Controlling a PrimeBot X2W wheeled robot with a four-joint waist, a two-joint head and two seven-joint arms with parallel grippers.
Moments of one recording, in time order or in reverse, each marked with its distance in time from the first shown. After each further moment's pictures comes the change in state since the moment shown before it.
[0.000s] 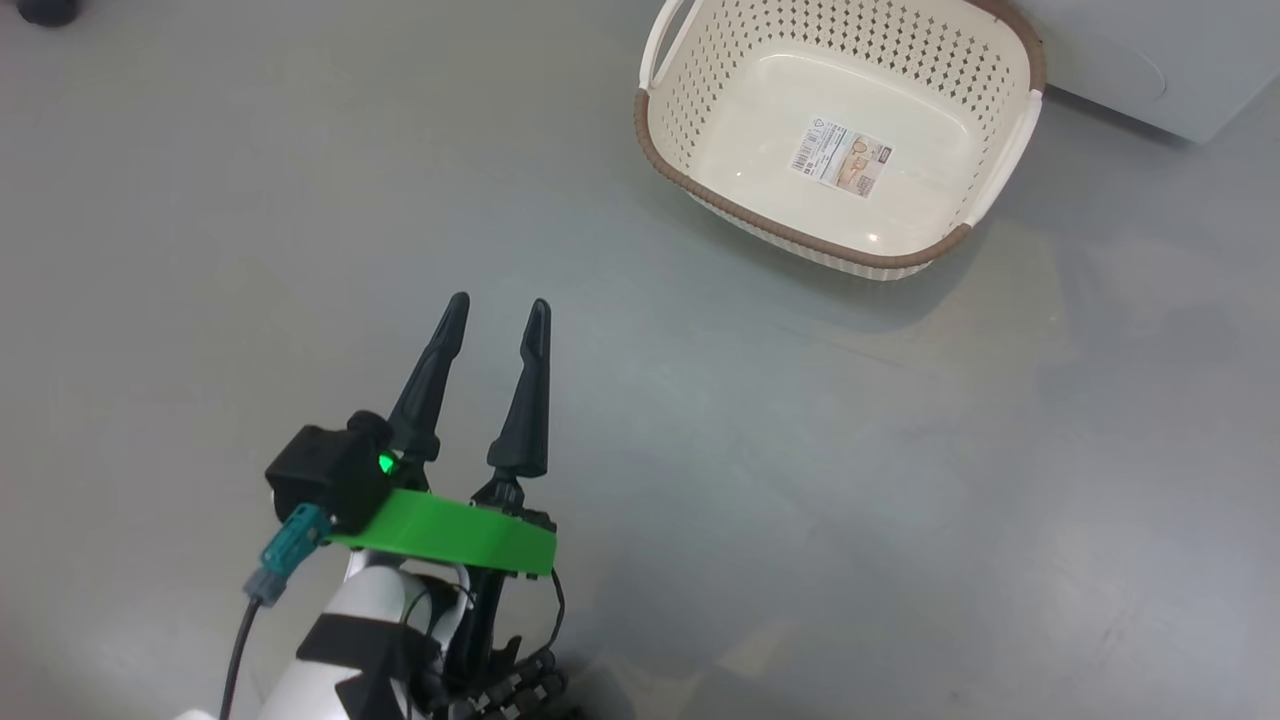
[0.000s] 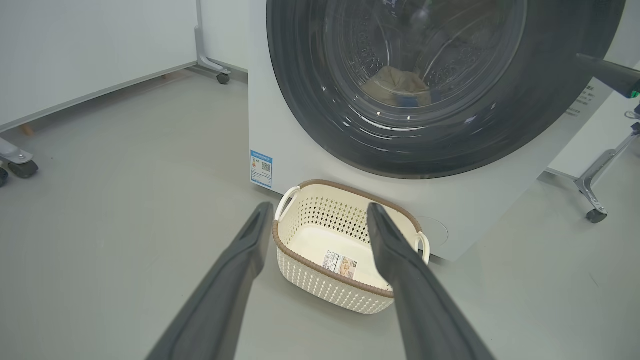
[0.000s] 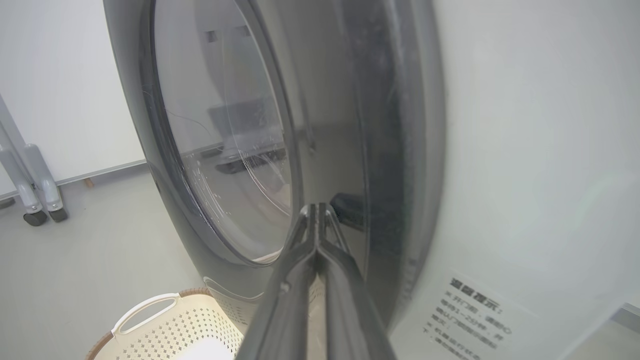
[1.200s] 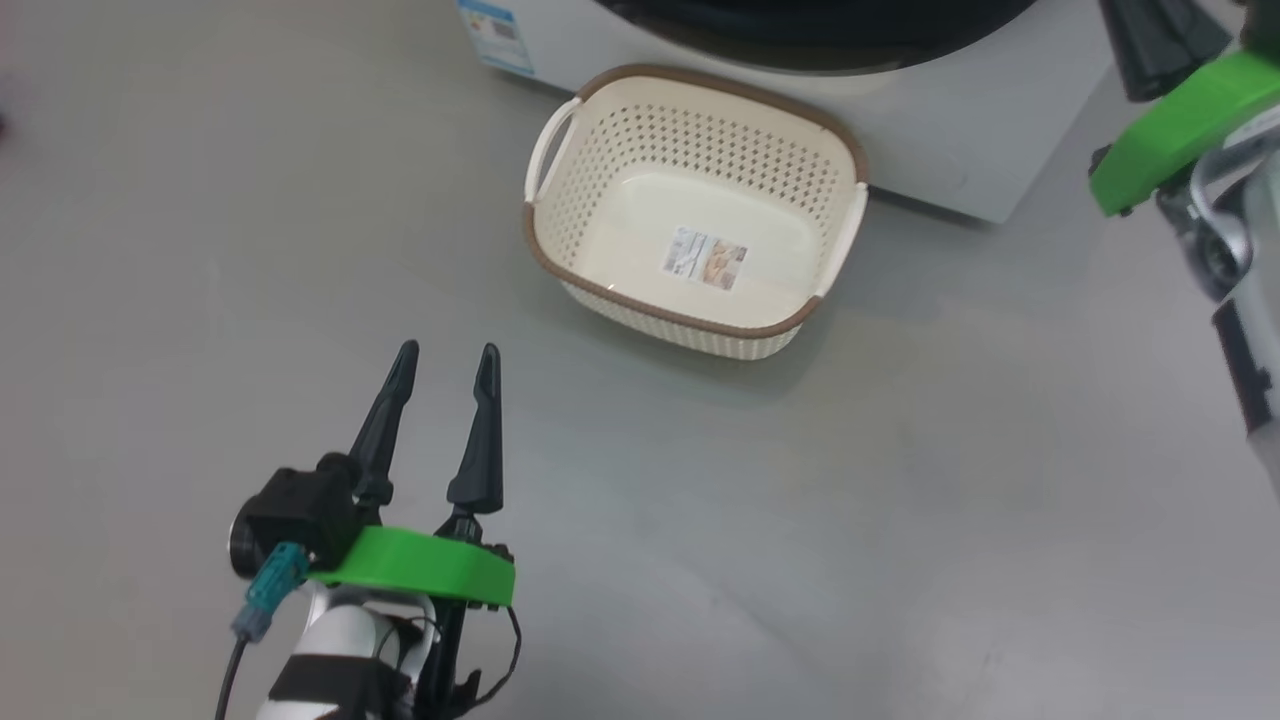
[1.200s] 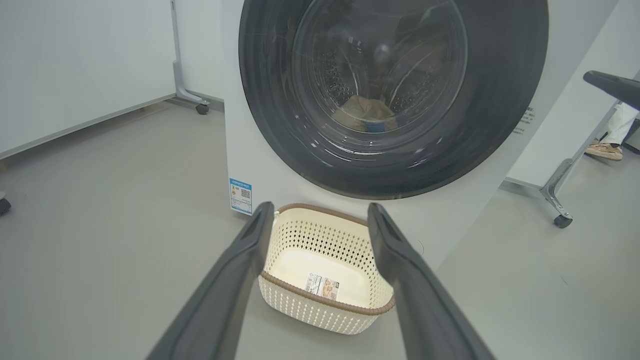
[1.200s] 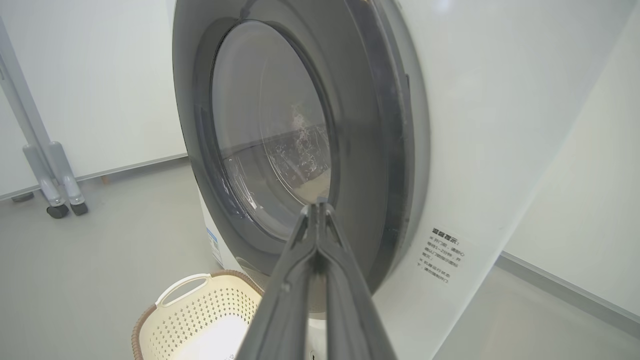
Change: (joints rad) left arm 0.059 0.001 0.074 0.037 0.087 0.000 0.000; right arm 0.246 0.100 0.091 -0.138 0.085 -0.011 -0.004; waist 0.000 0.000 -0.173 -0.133
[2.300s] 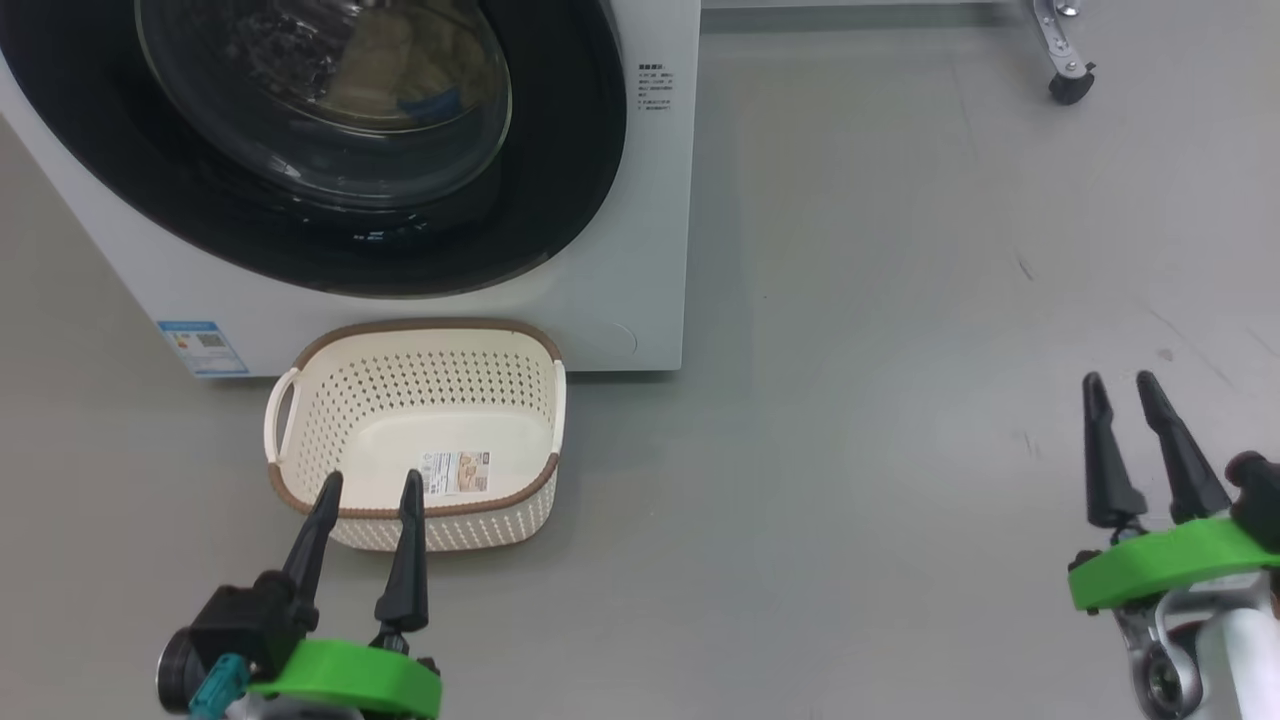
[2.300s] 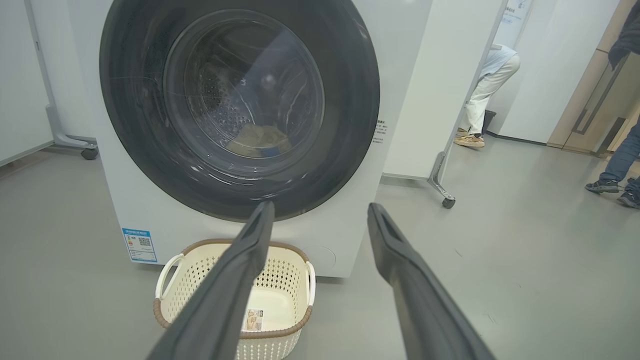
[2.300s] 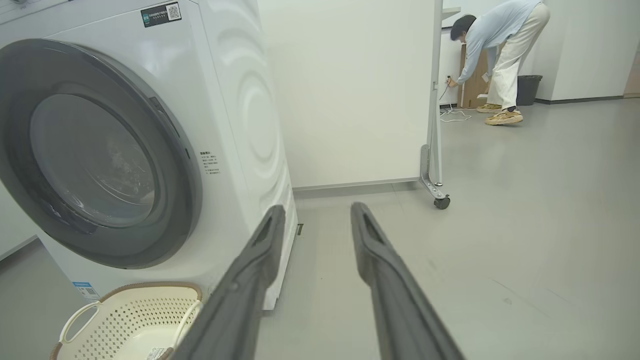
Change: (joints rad) left arm 0.203 0.076 0.091 -0.006 0.029 0.000 0.000; right arm 0.878 0.228 -0.447 -0.529 -0.003 0.000 0.000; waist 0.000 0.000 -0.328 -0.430
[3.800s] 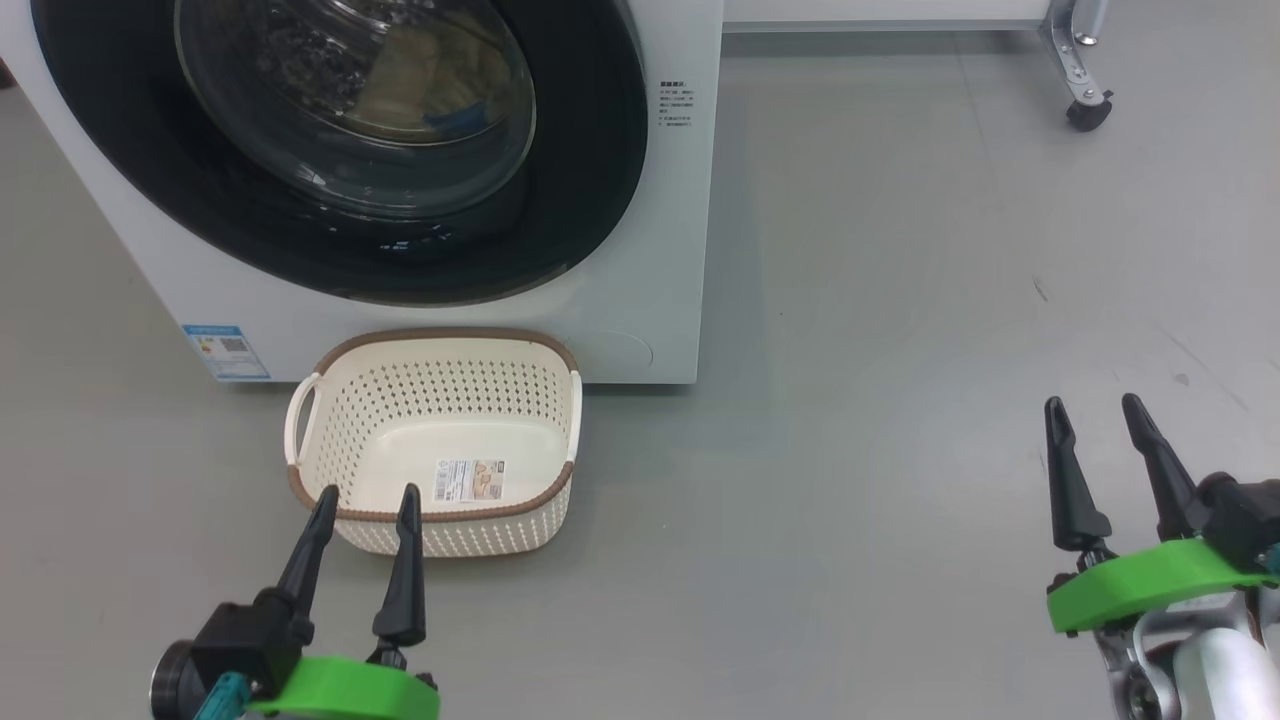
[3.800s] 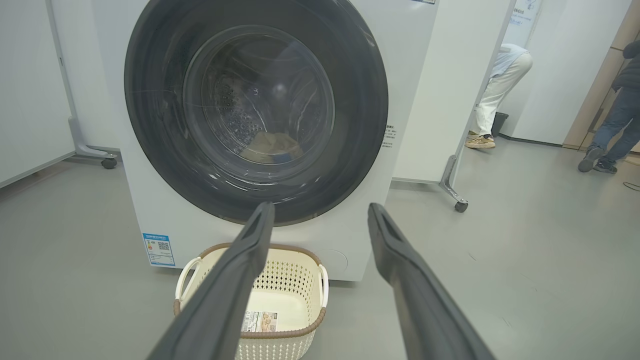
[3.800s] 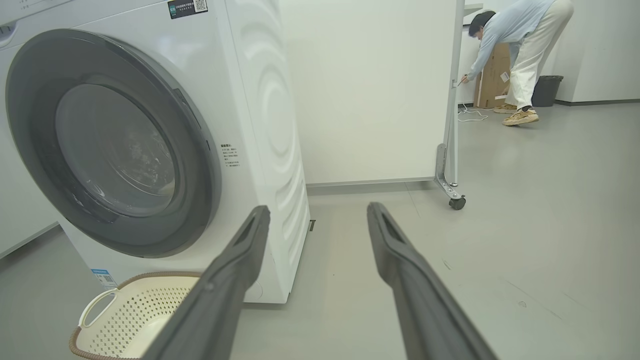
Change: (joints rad) left arm 0.042 -0.005 0.013 -0.021 0.045 0.000 0.000; right arm 0.044 0.031 0.009 -0.016 -0.041 0.000 0.000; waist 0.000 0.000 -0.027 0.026
